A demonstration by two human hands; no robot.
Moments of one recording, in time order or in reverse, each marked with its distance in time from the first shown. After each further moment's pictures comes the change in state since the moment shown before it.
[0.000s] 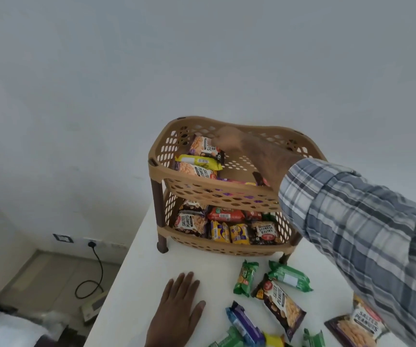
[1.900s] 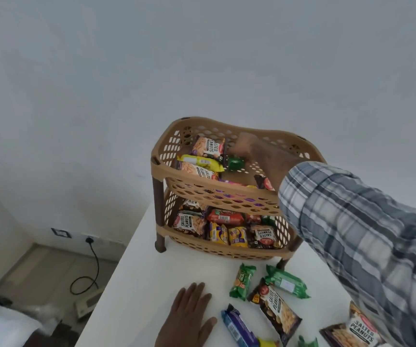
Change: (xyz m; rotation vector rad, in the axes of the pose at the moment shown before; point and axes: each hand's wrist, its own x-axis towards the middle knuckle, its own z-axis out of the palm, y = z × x) left_hand -0.002 0.031 0.020 -0.074 -0.043 0.079; right_hand -0.030 0.014 -0.016 0.057 -0.040 0.132
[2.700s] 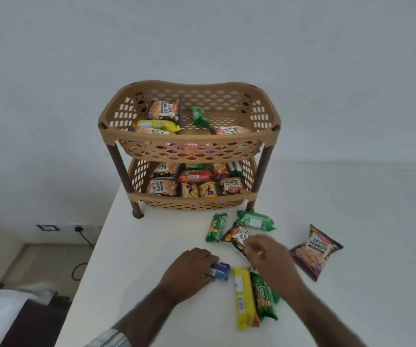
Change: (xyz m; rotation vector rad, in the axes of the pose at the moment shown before) left_hand 0.007 0.062 -0.023 0.066 -0.090 0.352; right_hand -0.314 0.203 0.192 0.470 0.131 0.057
